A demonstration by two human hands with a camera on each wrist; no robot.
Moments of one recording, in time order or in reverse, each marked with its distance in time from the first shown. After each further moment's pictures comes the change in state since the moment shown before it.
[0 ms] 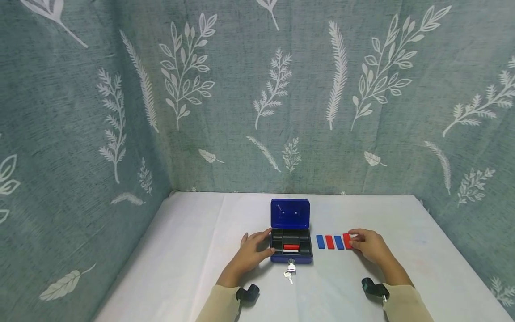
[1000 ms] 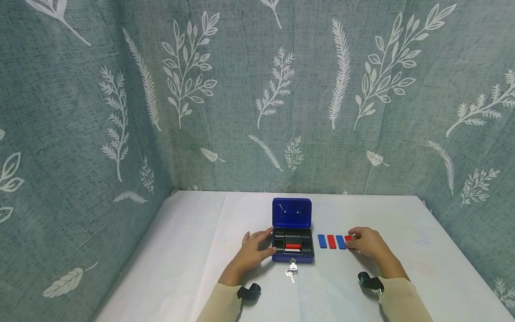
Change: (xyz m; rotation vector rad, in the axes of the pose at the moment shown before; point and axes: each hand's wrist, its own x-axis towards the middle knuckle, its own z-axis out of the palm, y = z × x) left_hand 0.000 0.002 -0.001 -0.011 -0.005 -0.021; right_hand 0.011 -0.017 -0.001 -0.096 -0.087 0.089
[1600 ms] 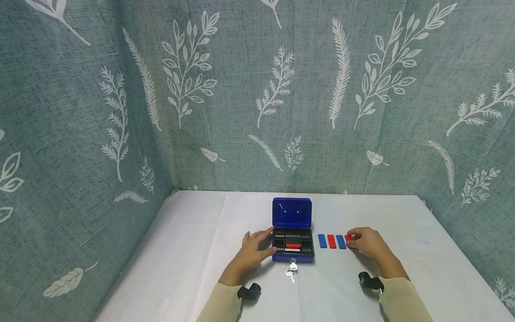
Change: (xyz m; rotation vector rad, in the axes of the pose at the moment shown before) left_hand 0.000 0.000 0.000 0.001 0.002 0.005; right_hand 0.002 0.002 0.003 -0.014 0.001 0.003
